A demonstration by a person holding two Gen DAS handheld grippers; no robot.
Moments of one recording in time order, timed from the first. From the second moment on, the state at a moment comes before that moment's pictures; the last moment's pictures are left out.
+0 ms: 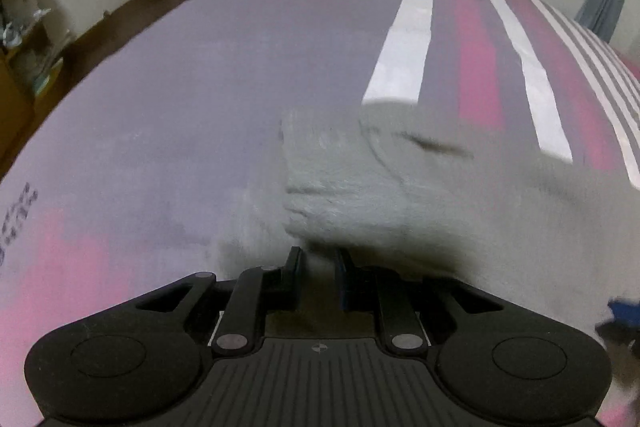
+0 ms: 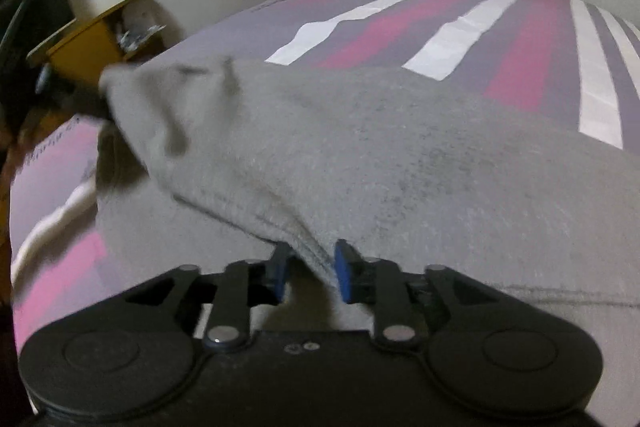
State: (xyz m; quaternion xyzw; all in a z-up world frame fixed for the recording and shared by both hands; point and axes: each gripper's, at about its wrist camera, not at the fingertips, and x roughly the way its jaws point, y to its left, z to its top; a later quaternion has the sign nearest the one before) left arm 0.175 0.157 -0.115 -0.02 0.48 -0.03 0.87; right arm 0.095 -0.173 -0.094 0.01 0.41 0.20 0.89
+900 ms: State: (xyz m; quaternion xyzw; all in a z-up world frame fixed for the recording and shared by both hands) left arm 0.133 0.191 -0.155 -0.32 0.48 -0.02 0.82; right arm 0.081 -0.200 -0.102 0.22 0.45 0.13 0.86
